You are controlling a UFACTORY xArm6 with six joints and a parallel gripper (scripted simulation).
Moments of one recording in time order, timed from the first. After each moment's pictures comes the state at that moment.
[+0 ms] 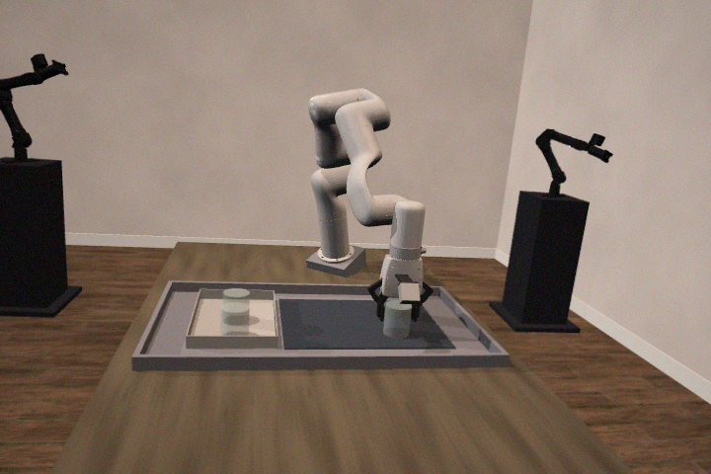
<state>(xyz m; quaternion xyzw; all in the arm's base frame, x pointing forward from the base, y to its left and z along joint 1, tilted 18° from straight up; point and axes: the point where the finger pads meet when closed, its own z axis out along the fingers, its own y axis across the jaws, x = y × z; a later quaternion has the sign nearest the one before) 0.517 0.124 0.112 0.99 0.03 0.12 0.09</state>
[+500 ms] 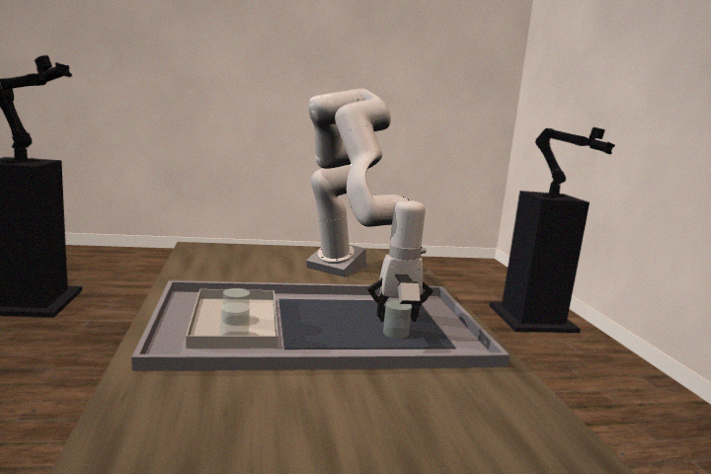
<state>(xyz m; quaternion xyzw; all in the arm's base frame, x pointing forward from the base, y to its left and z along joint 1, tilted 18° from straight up) 0.517 0.124 0.112 0.99 0.03 0.12 0.09</state>
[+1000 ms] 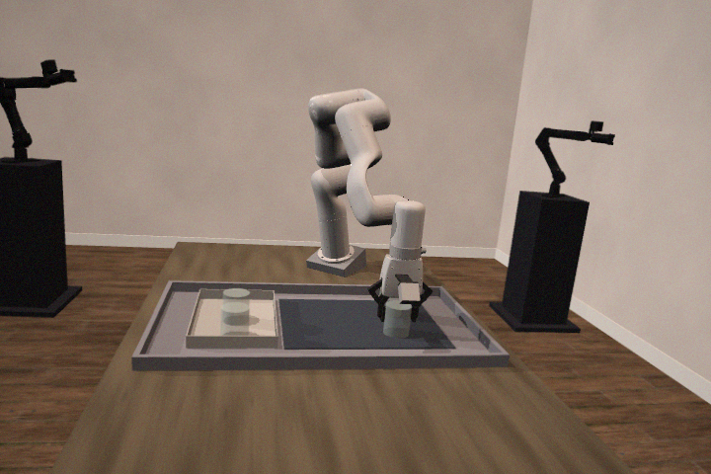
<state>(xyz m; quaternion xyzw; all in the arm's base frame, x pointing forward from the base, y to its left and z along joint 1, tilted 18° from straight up) 0.517 0.124 0.112 0.99 0.03 0.12 0.09</state>
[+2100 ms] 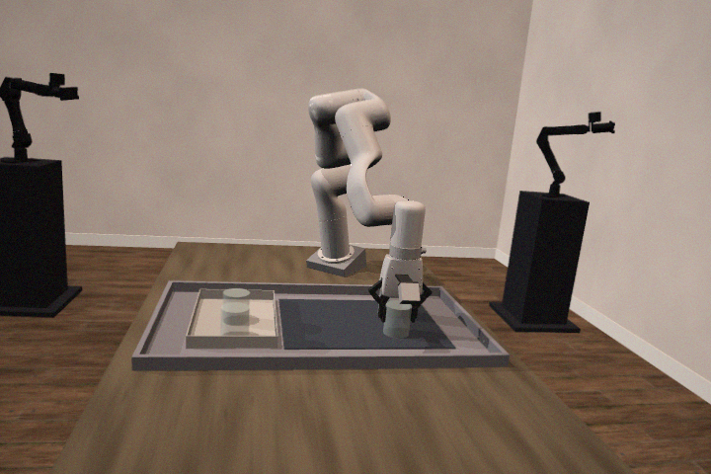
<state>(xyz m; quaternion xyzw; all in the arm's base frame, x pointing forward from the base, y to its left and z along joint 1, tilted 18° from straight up) 0.517 0.124 0.112 0.99 0.03 0.12 0.09</state>
